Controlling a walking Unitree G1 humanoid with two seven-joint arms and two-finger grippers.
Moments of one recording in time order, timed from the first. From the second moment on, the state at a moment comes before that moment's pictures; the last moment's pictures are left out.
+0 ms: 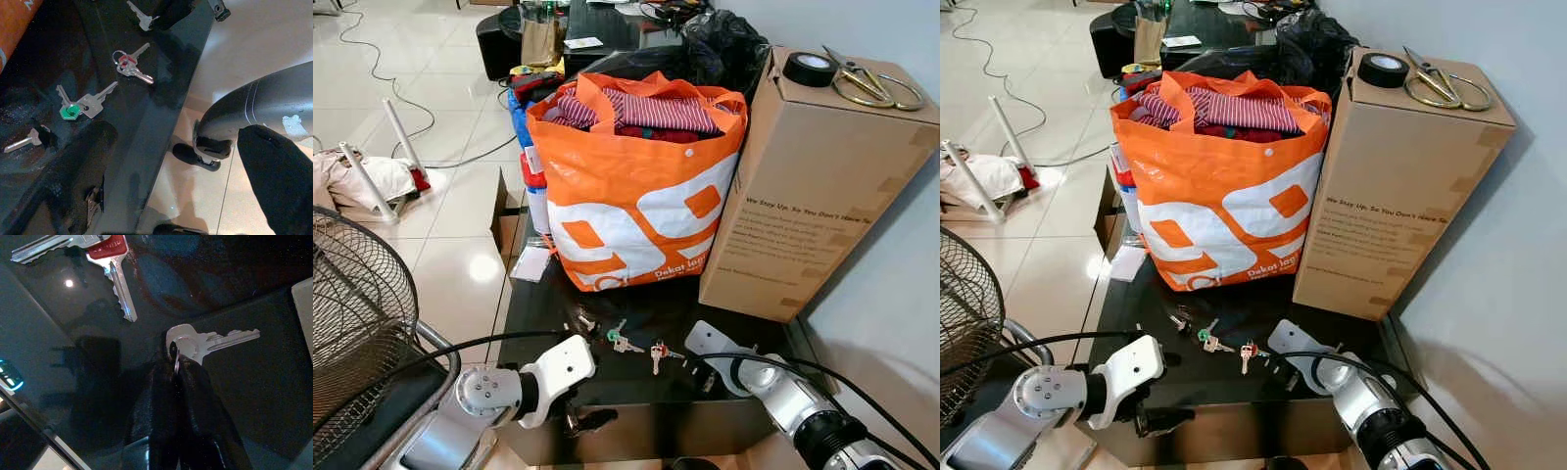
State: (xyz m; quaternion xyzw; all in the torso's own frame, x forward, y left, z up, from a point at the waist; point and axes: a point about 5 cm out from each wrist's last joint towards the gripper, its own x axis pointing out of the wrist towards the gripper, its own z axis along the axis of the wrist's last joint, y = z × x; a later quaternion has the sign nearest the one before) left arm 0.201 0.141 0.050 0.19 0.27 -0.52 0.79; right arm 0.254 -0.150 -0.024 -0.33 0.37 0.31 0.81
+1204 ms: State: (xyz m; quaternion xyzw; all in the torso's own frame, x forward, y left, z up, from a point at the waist) left arm 0.266 0.164 0.147 0.09 0.03 -0.13 0.99; right arm 0.272 -0.150 0.144 -0.02 0.04 0.14 0.99
